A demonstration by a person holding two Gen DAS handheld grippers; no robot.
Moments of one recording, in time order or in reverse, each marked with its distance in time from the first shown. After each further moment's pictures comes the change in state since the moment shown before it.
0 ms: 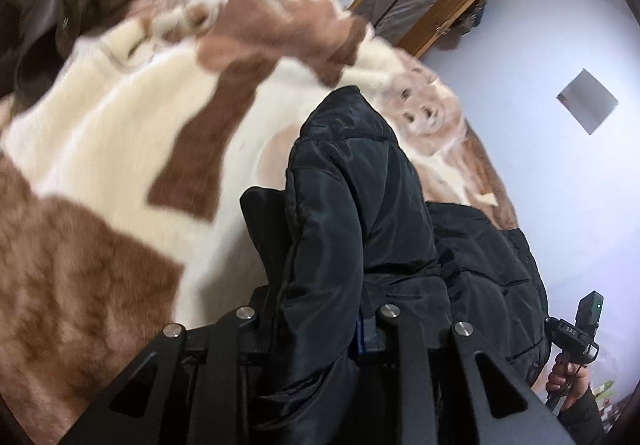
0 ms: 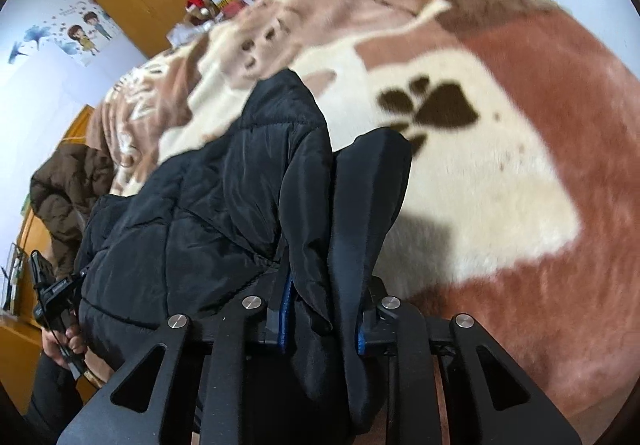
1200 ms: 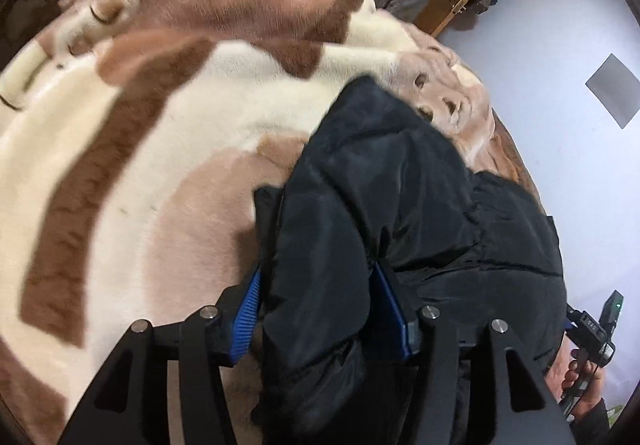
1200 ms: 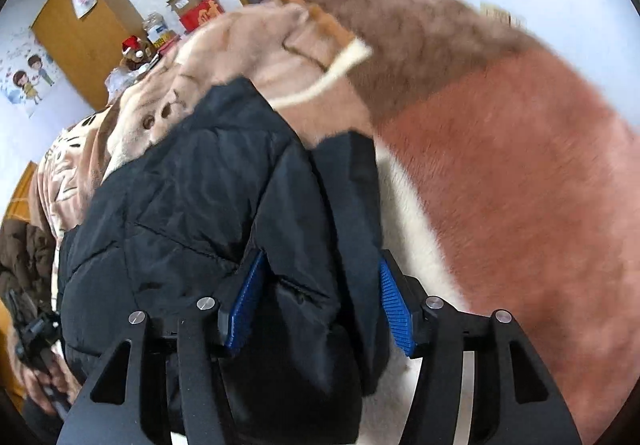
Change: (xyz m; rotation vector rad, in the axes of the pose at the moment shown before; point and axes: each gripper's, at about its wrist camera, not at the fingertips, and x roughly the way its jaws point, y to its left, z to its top) left arm 0.155 -0.058 0.083 0.017 0.054 0.090; right arm 0.043 -0.085 0.108 0.074 -0.116 -0.224
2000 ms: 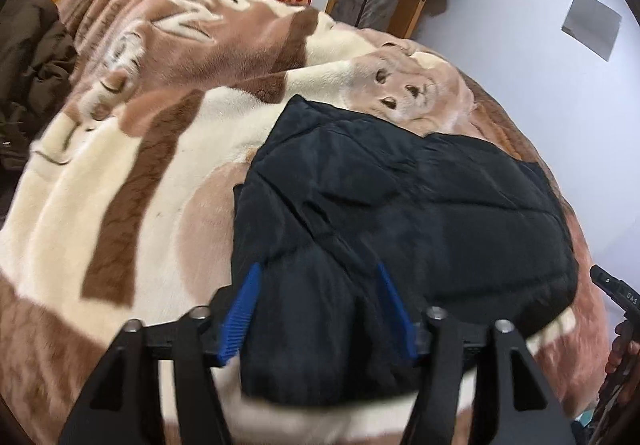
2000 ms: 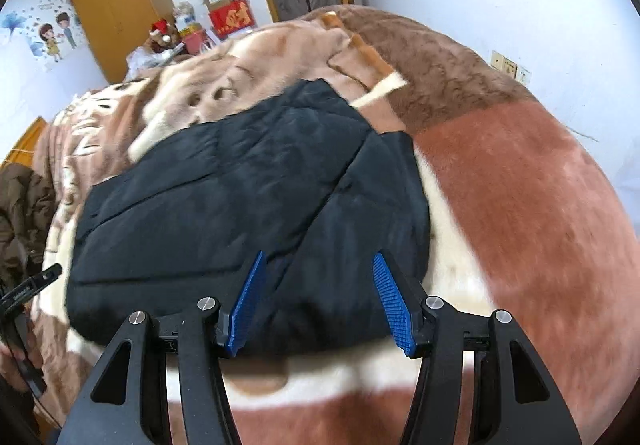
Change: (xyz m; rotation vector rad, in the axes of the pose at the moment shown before) left arm -0.065 -0.053 -0.052 0.209 -0.072 0.114; right arm -0.071 0.067 -0.069 -0.131 -0.049 -0.004
